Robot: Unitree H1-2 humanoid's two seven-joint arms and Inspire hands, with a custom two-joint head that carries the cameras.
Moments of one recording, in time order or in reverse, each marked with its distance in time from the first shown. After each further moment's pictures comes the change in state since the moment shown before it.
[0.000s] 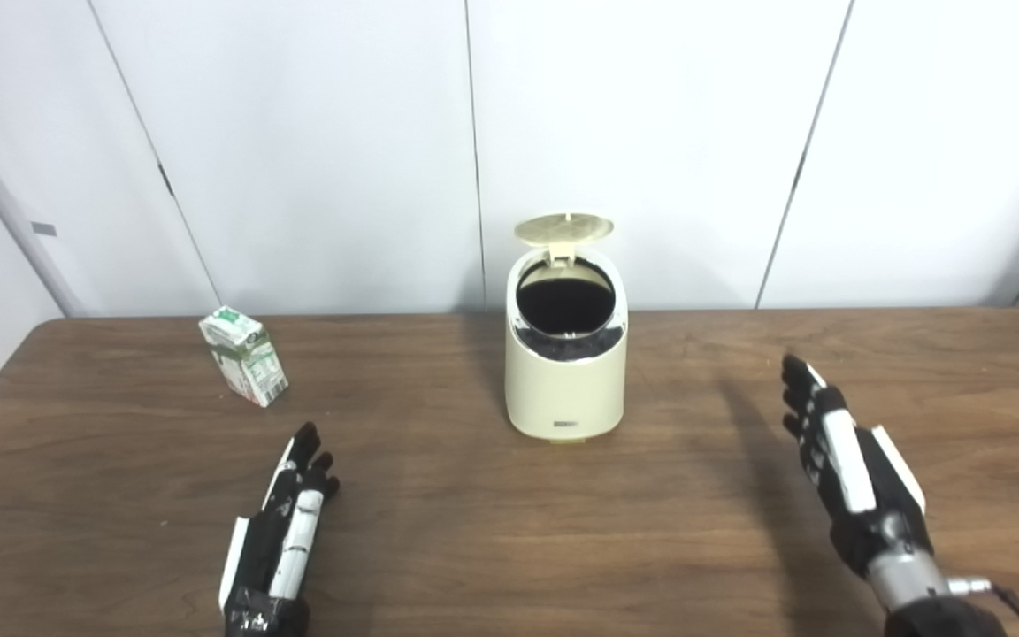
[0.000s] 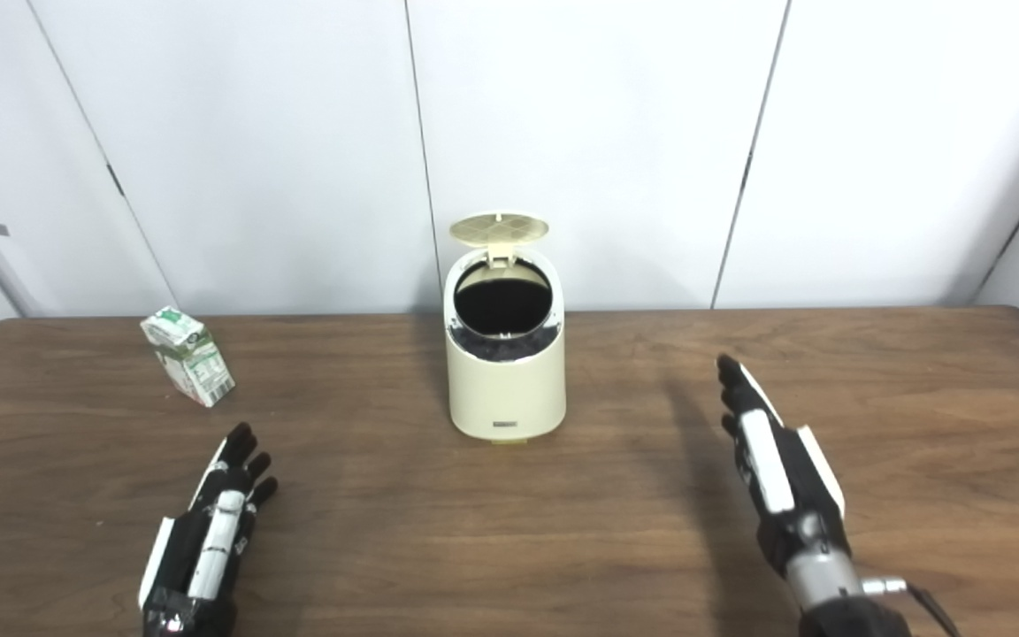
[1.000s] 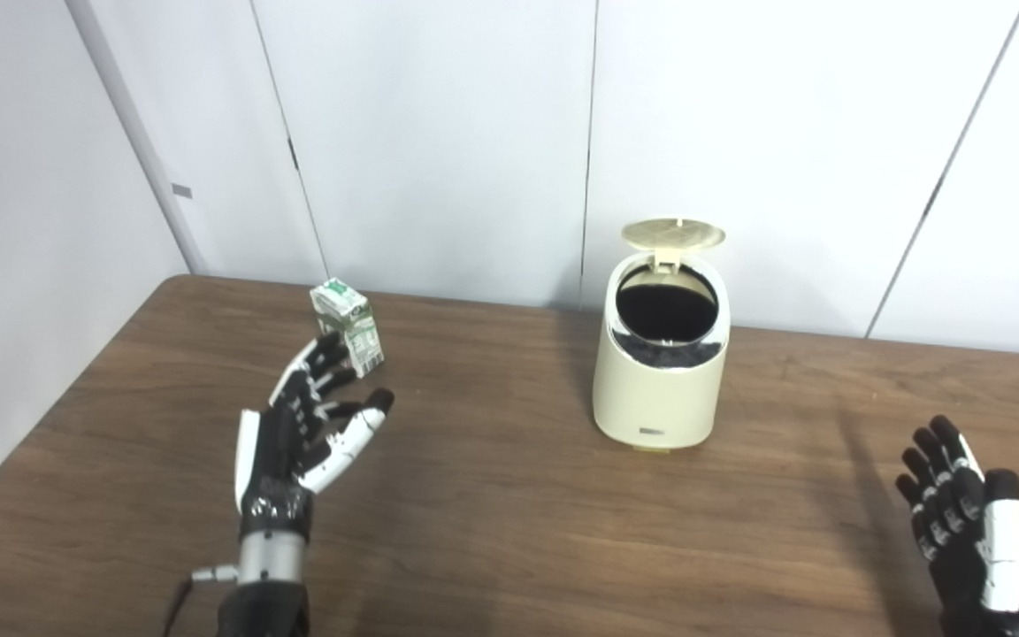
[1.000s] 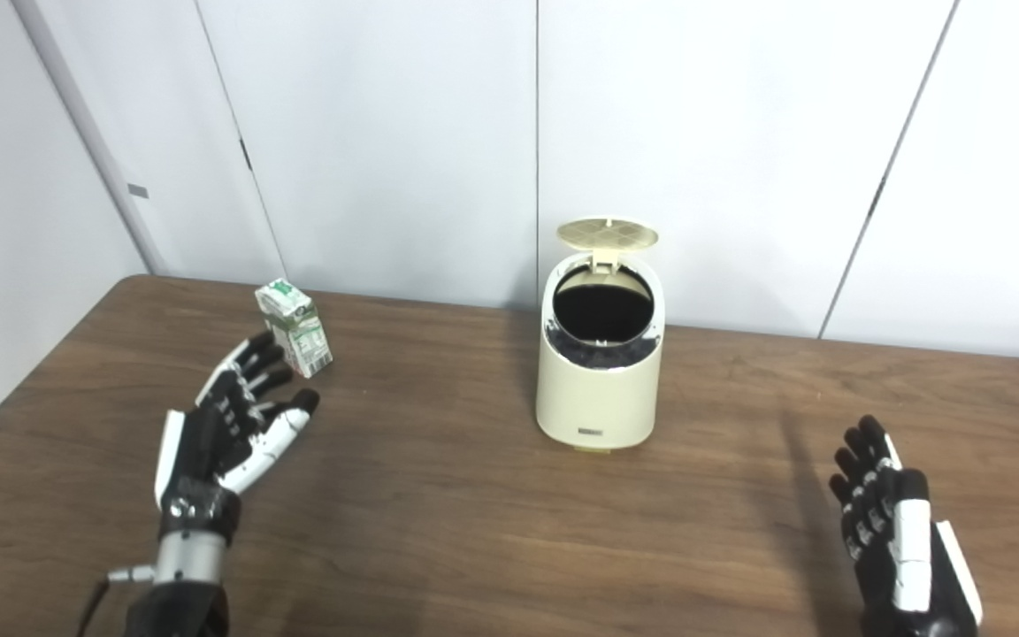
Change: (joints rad) left arm -0.147 0.078 0.108 -0.132 0.306 0.193 0.178; right arm 0.055 -0.023 -0.011 0.000 0.119 -0.072 0.005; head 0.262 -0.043
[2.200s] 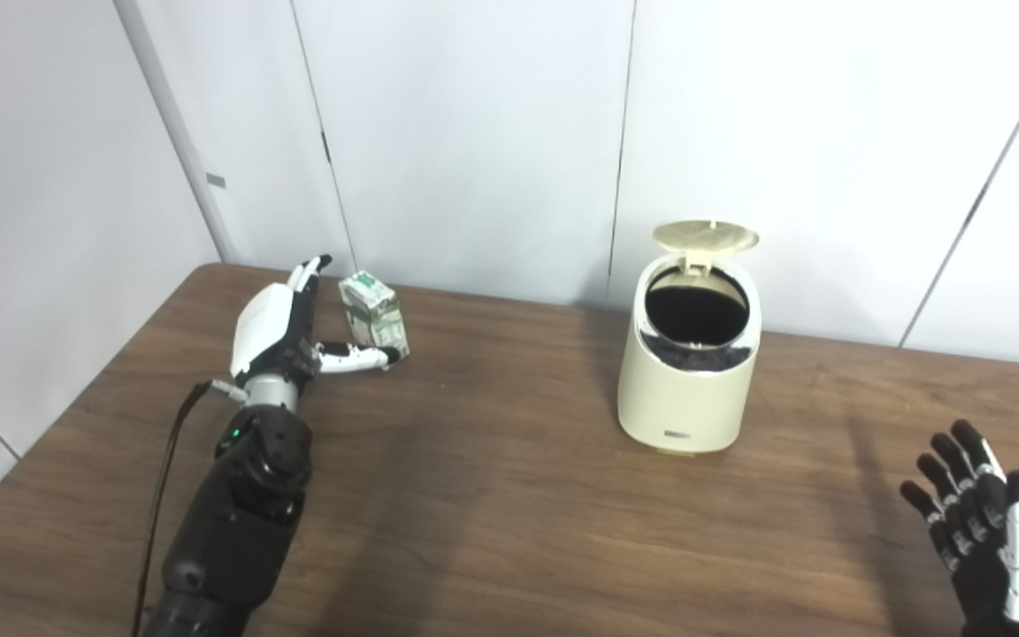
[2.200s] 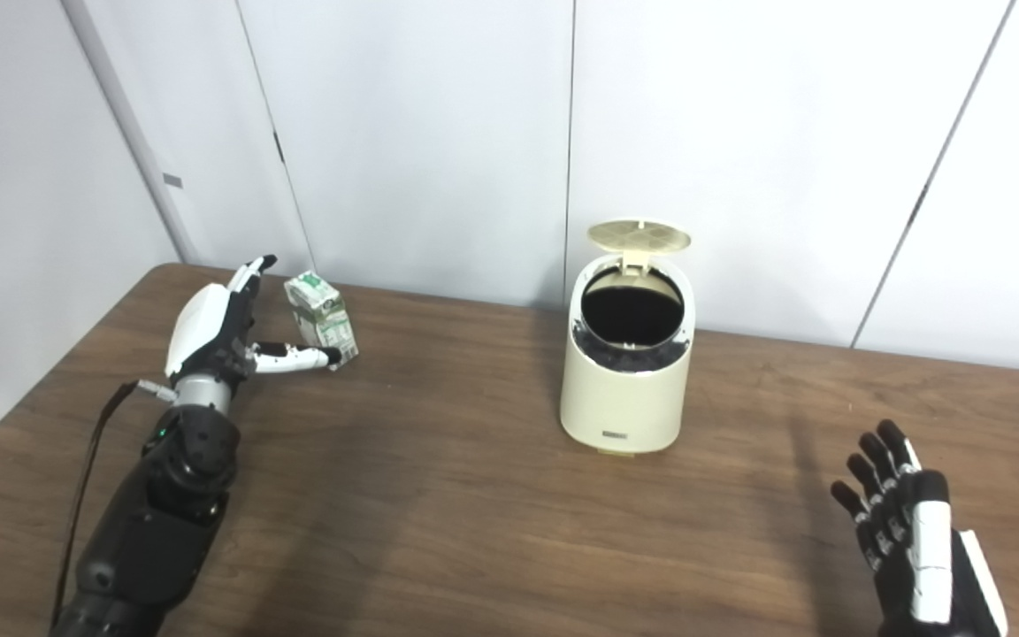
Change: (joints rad) left arm -0.347 0.289 -0.134 0.434 0.357 0.242 -0.056; right arm 0.004 0.008 0.038 -0.103 -0.031 0.102 -0.049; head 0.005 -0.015
